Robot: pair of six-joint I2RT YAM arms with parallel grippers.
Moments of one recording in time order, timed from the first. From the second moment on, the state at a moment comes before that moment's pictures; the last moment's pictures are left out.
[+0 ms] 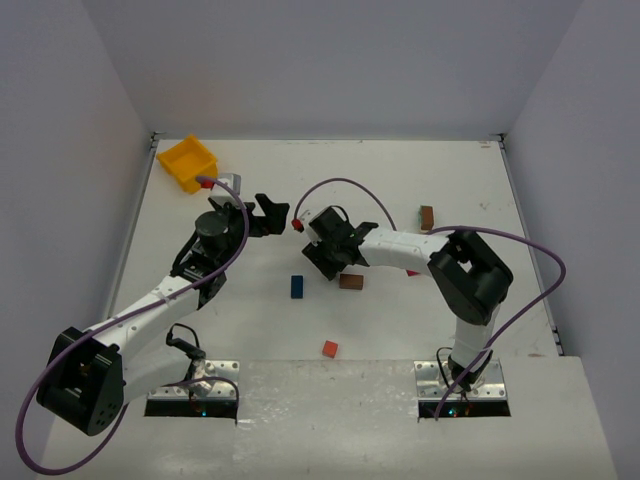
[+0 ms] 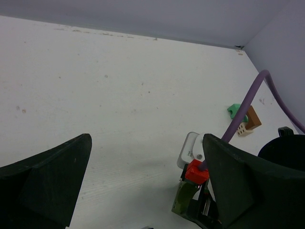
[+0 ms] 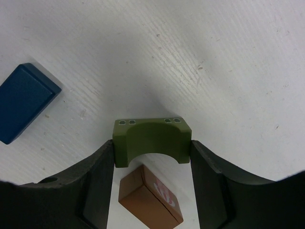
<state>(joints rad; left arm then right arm) -0.41 1.06 0.53 0.42 -0.09 -0.41 0.81 1.86 1.12 -0.30 0.10 -0.08</state>
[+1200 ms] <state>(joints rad) -0.41 1.09 0.52 0.43 -0.09 -0.38 0.15 1.57 1.32 -0.71 -0.53 -1.18</state>
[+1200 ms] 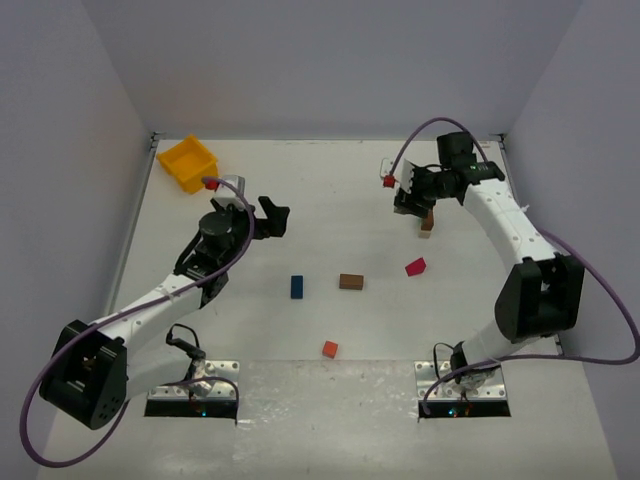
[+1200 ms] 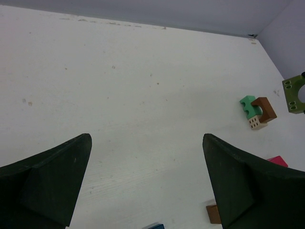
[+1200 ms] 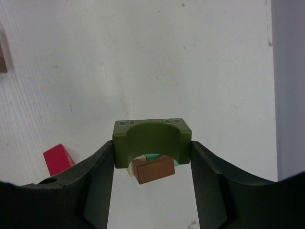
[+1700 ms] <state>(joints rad) -0.41 1.21 0.60 0.42 -0.15 -0.33 0.00 1.84 1.52 -0.94 -0.51 -1.46</state>
